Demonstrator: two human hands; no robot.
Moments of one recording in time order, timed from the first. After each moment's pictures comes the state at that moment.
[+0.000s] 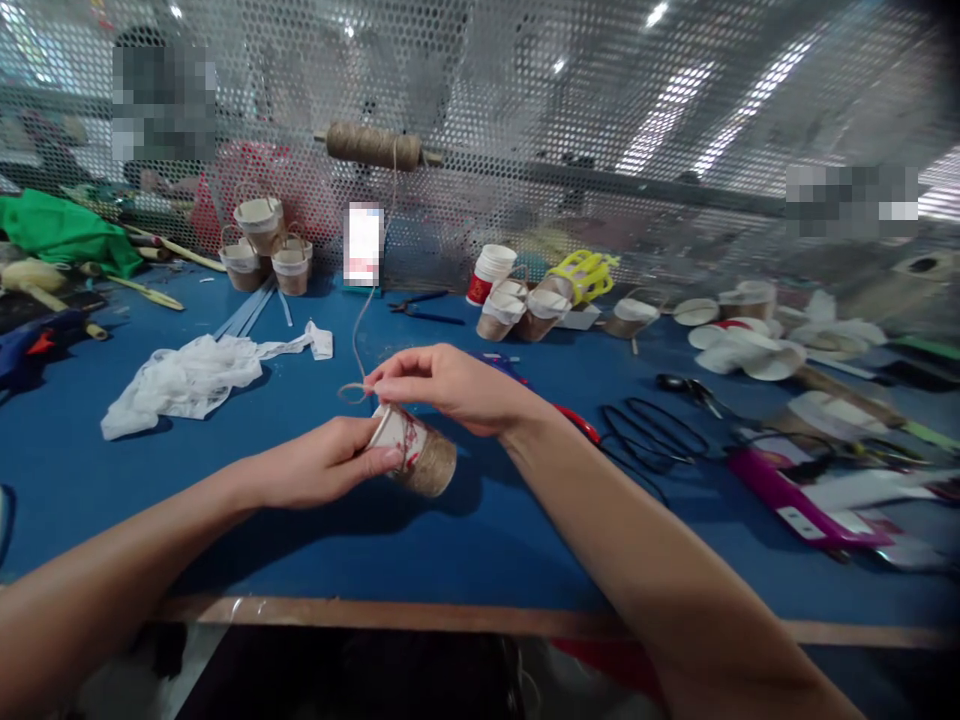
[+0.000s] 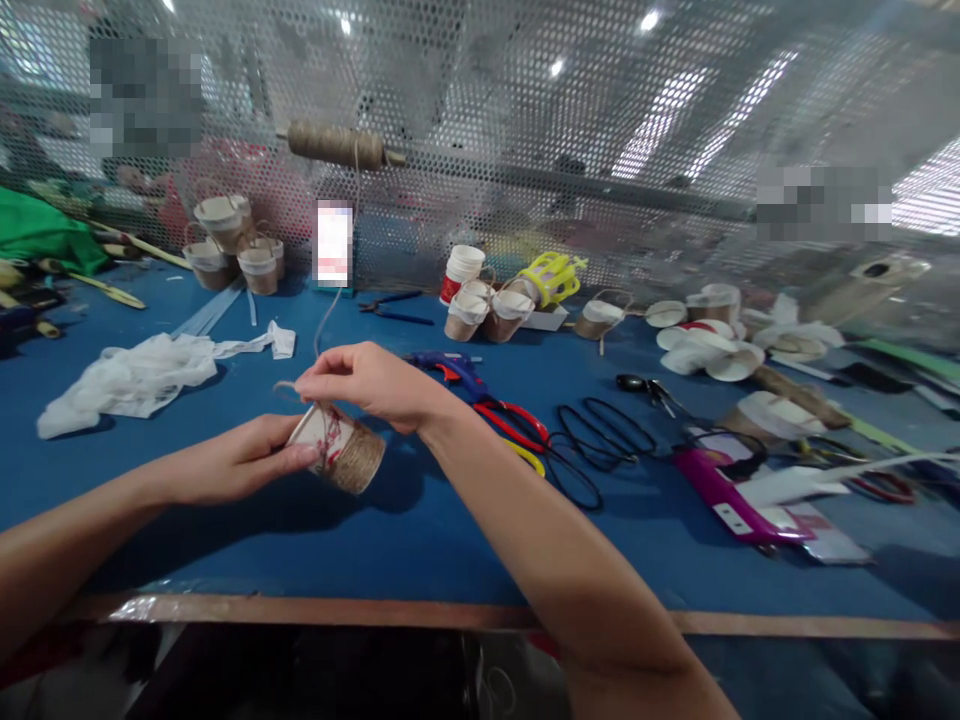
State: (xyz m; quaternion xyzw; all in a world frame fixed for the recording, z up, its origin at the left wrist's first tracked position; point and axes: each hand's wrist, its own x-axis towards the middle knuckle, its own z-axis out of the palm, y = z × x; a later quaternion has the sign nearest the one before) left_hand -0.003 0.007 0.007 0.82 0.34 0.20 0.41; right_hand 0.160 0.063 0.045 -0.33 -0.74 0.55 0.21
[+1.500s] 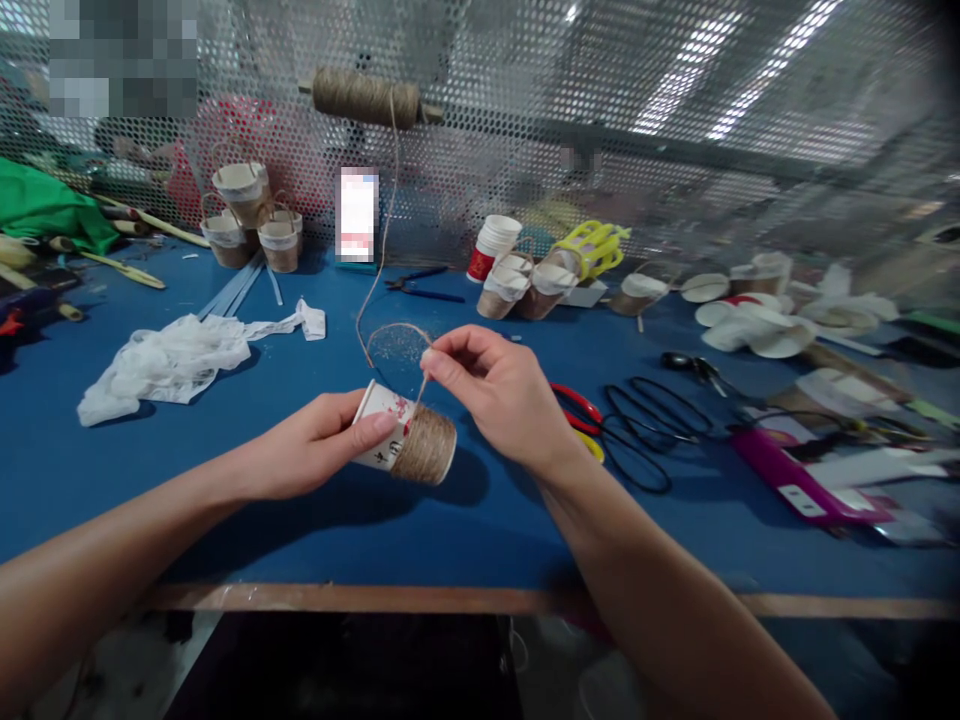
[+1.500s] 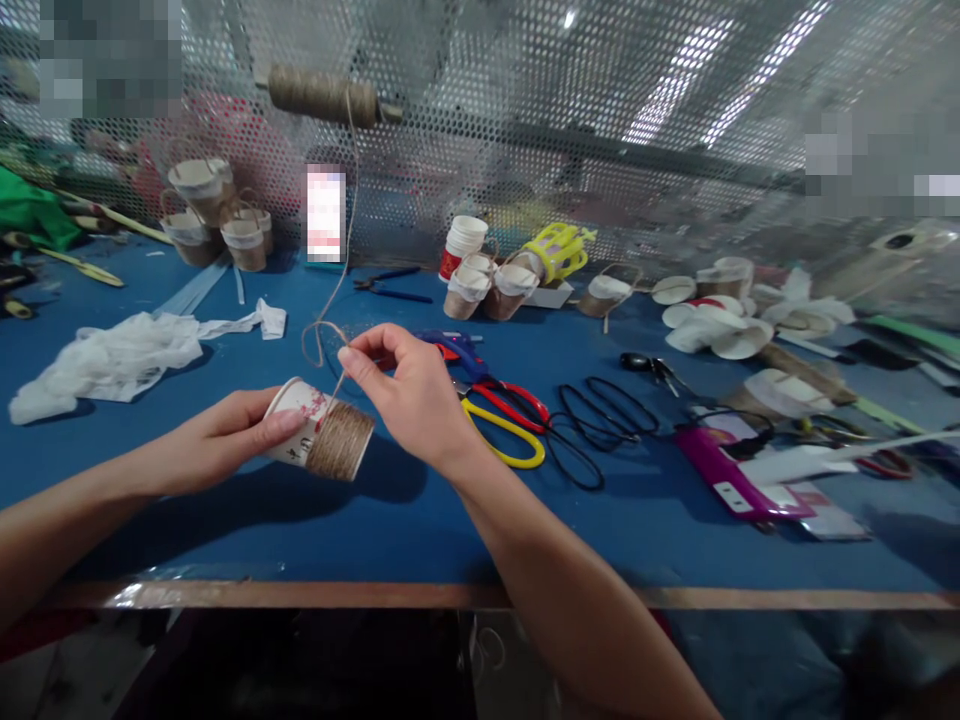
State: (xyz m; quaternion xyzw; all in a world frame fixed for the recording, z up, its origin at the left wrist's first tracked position) left_hand 0.003 0.000 0.010 0.70 0.36 0.30 0.54; right_hand 0.182 0.033 0.032 -0.42 -0.74 0.30 0.42
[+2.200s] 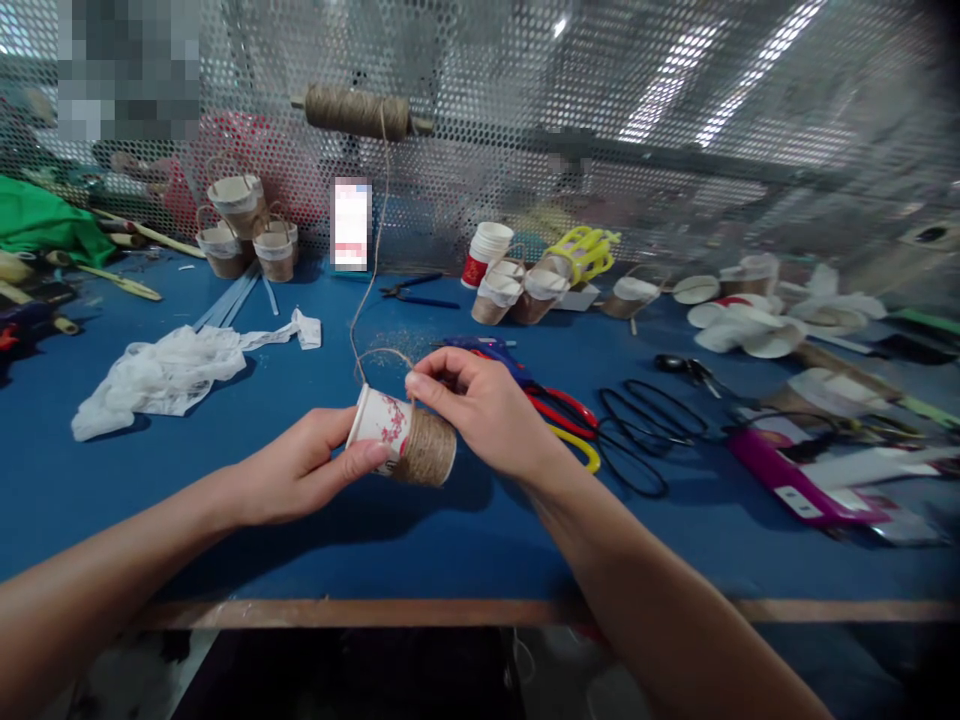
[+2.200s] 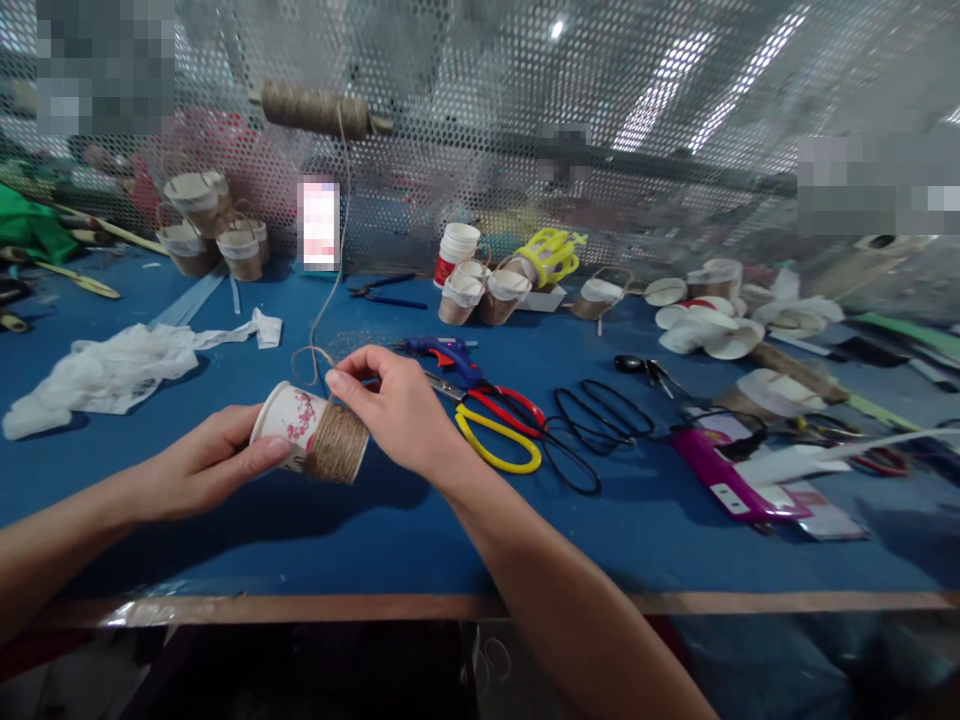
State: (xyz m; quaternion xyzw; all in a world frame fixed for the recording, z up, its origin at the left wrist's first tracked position) left_hand -0.001 -0.002 0.009 0.81 0.32 0.31 0.37; right_hand 0.181 0.033 0.029 -0.42 -0.74 0.36 0.37
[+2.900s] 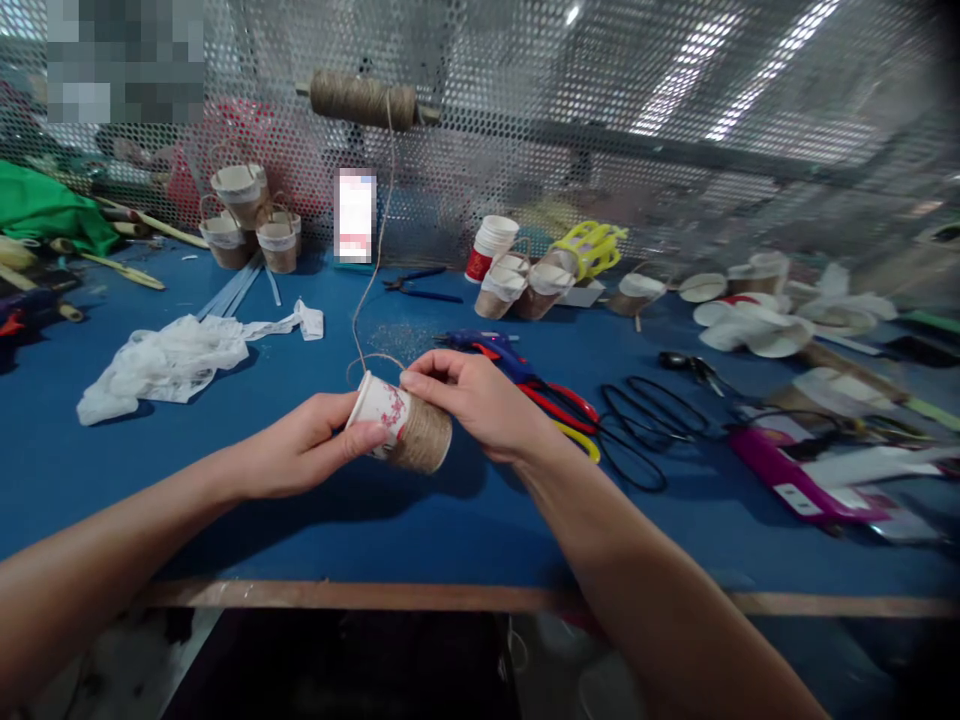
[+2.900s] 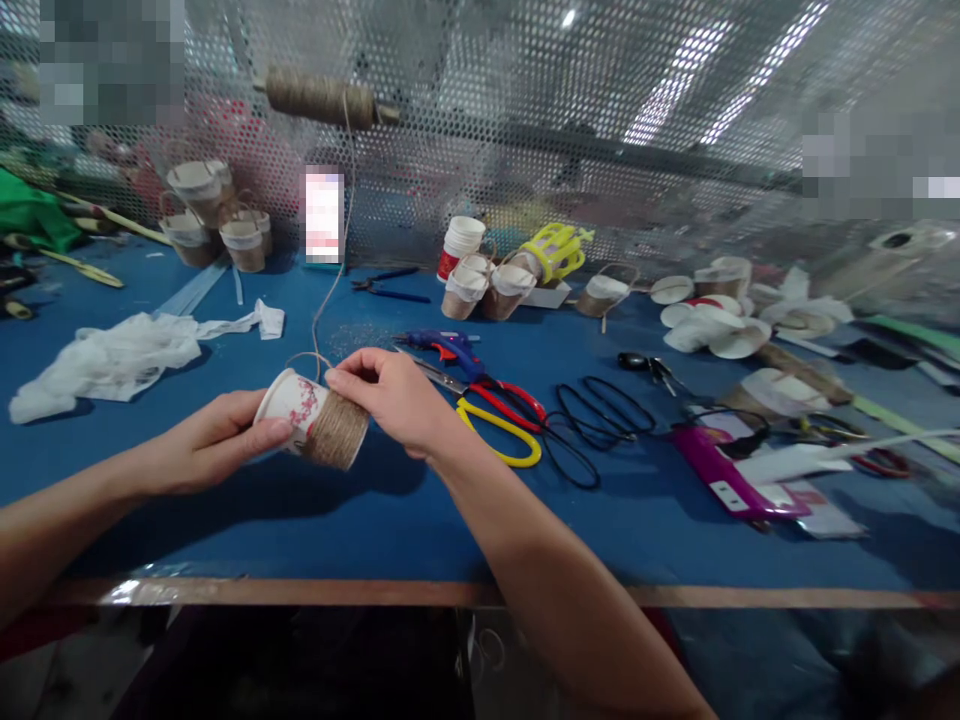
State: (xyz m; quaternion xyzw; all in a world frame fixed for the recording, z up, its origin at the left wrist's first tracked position) left_hand -0.003 0.001 0.009 0.78 0.33 0.31 0.43; right_hand 0.182 0.044 0.016 -0.44 -0.71 0.46 0.31
